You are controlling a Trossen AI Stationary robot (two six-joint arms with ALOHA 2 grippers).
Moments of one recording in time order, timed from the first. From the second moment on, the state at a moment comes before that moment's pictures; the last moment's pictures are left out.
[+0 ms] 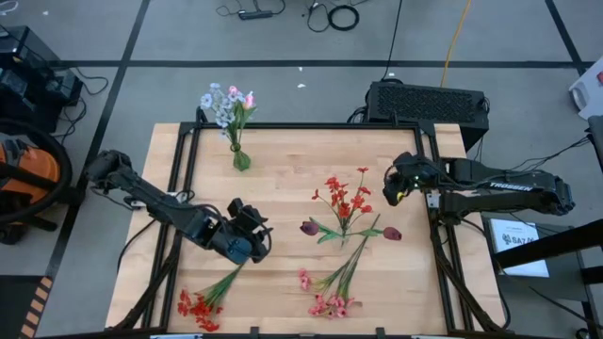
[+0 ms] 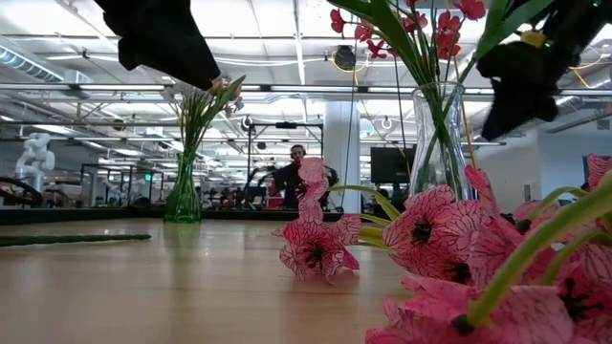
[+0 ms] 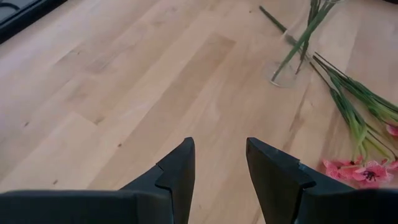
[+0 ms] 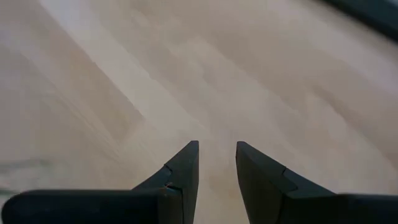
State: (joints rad) left arm -0.50 1.40 0.98 -0.54 -0.65 -0.83; right arm -0.19 0.75 0.66 -0.80 0.25 0.55
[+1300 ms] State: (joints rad) left arm -0.50 1.40 0.98 -0.55 -0.65 -0.85; right arm -0.19 0.75 0.66 -1.11 0.18 0.64
